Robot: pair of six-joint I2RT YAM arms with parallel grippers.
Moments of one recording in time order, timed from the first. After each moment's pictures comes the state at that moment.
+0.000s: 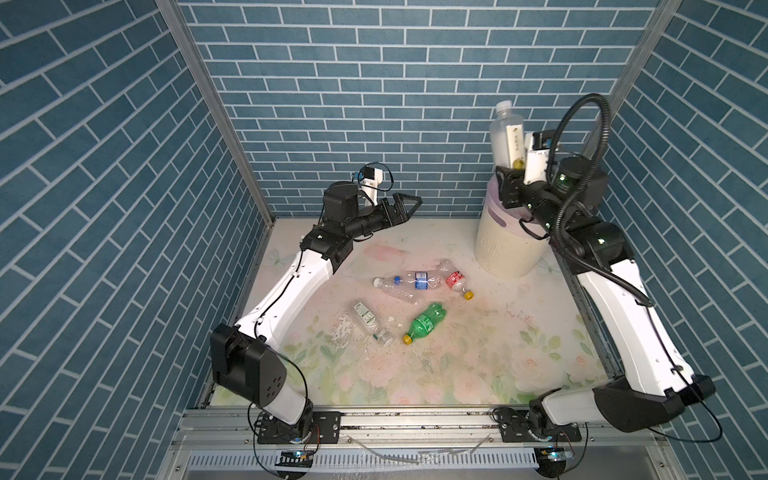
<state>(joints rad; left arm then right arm) -0.42 1.58 1.54 -0.10 0.54 -0.75 0.44 1.37 1.89 -0.55 0.20 -0.03</state>
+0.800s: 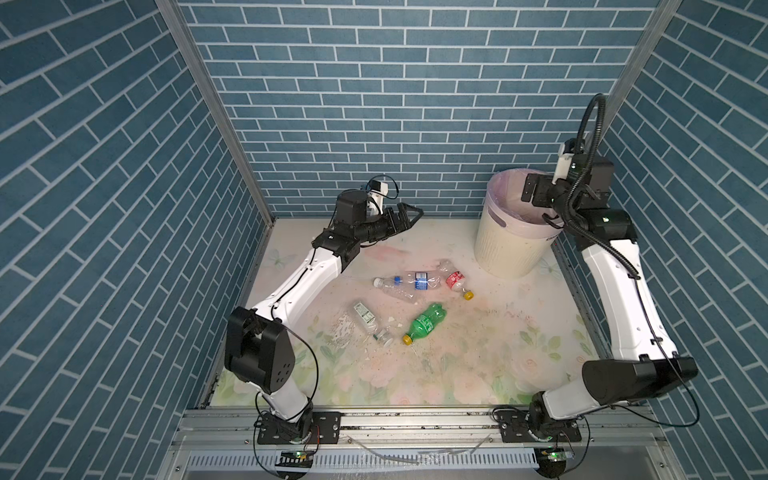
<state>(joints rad) -0.42 1.66 1.49 -0.10 0.56 -0.77 0.16 1.49 1.91 -0.68 0.21 0.08</state>
